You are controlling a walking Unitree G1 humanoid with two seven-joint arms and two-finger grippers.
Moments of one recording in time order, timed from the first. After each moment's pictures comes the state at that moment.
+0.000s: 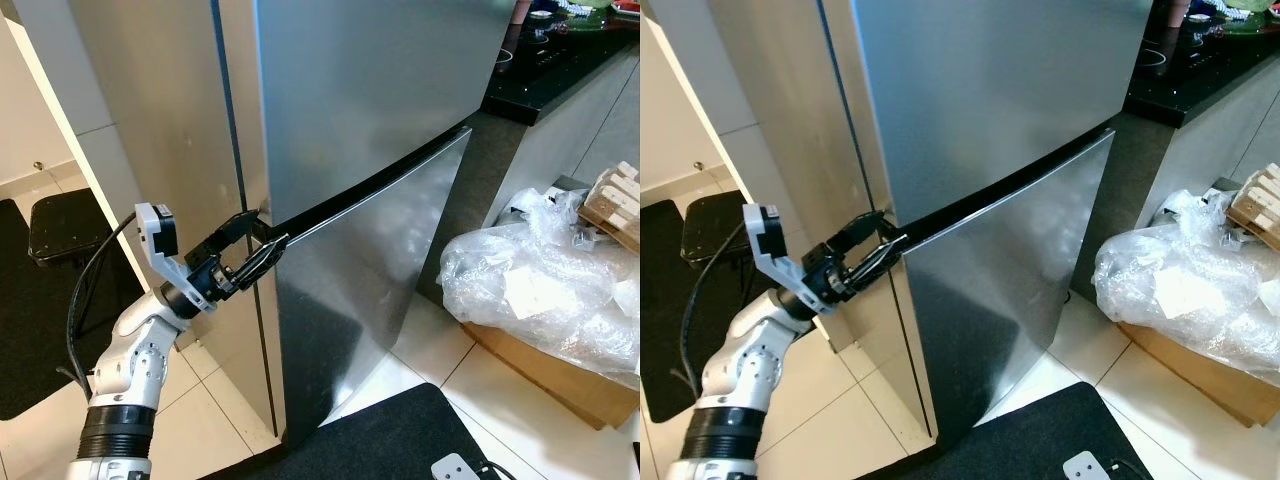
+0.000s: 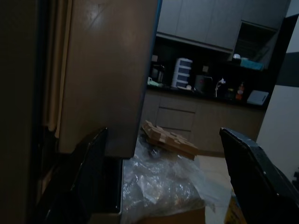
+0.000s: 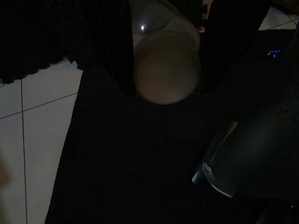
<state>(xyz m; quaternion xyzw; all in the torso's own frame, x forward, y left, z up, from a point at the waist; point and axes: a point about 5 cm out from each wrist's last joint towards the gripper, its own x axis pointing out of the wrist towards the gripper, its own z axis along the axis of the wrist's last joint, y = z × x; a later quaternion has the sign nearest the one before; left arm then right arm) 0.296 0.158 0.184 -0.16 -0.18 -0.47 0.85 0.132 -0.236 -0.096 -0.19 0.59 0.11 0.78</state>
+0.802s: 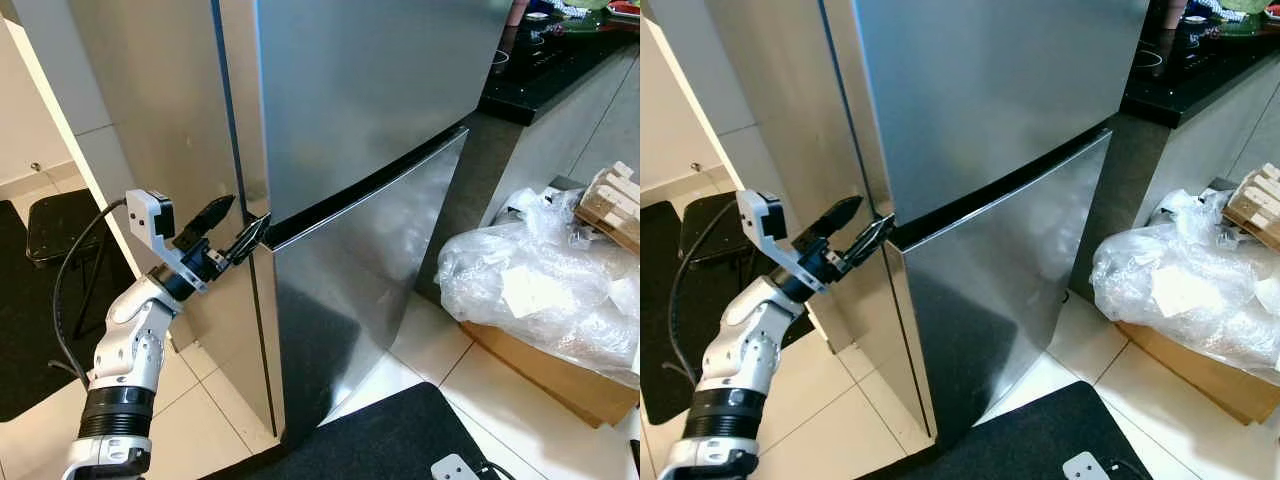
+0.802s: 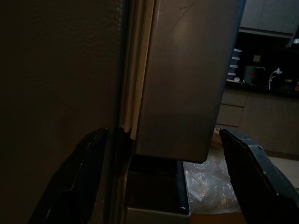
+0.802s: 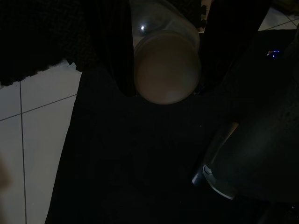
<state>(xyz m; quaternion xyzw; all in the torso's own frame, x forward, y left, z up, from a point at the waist) 0.315 0.177 0.186 -0.11 -0.17 -0.38 0.90 0.132 -0.236 -0.097 -0.19 0.59 0.11 0.78</state>
